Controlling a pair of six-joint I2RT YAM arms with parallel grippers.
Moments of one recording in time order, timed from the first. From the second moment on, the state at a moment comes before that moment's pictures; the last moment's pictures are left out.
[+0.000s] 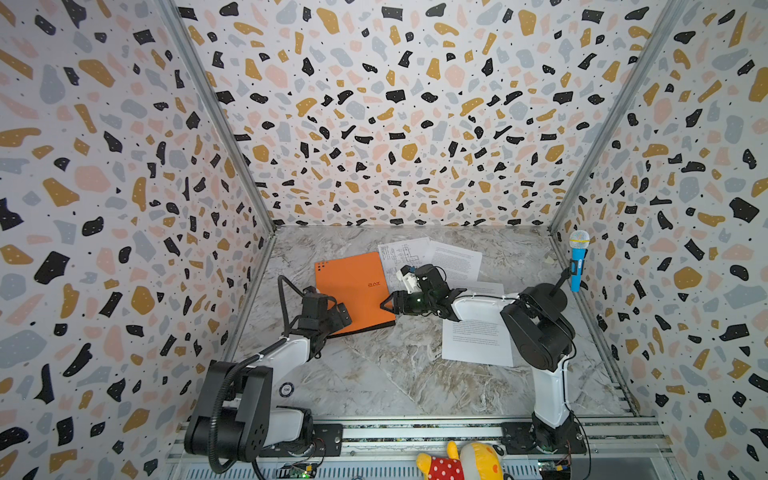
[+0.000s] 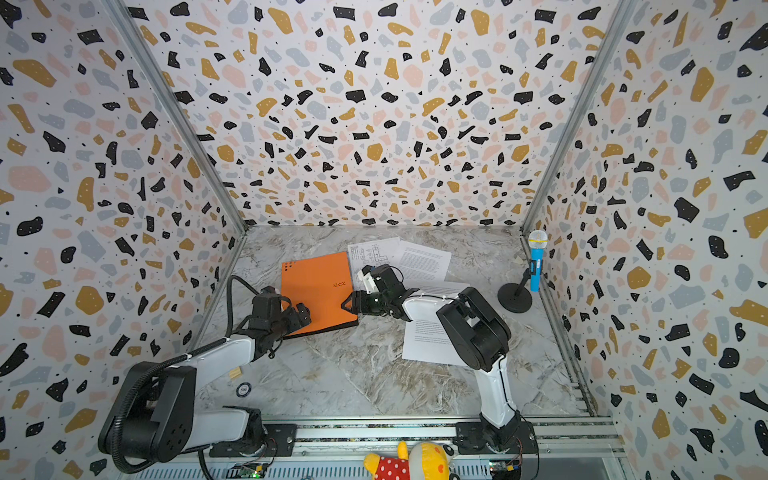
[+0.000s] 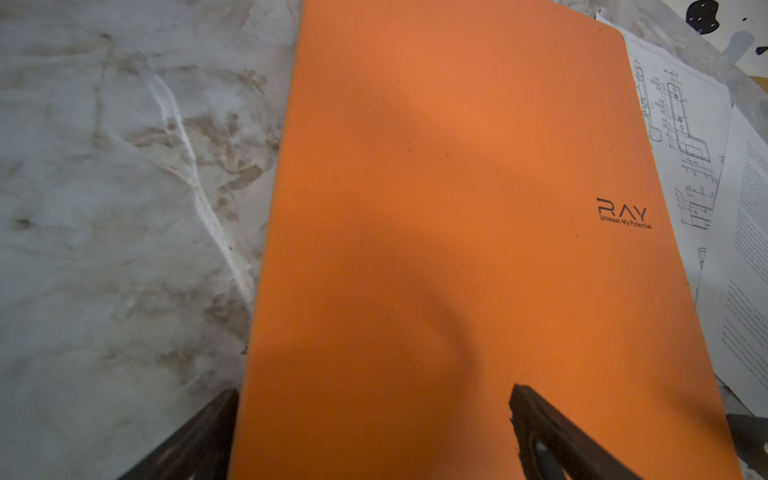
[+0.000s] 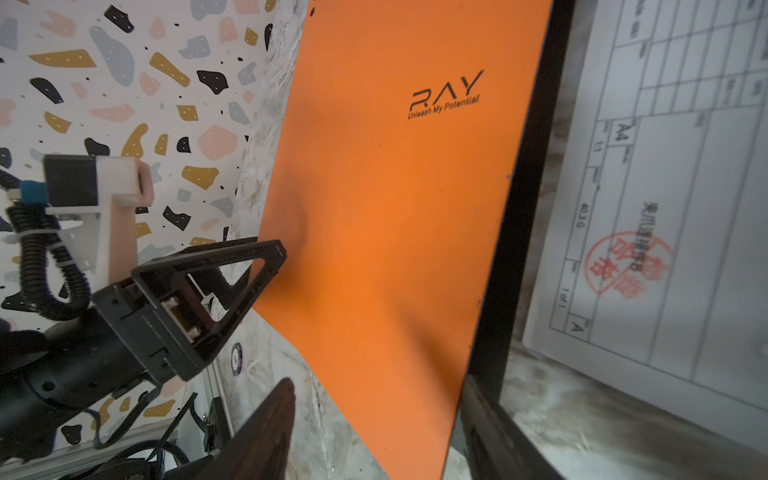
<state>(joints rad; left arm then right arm) -0.13 1.31 0.47 0.02 -0.02 -0.53 0.74 2.01 1.22 0.14 -0.53 0.69</state>
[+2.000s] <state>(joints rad) -0.13 0.98 0.22 0.16 0.12 -0.66 0.73 1.92 0.69 0.86 -0.64 1.20</state>
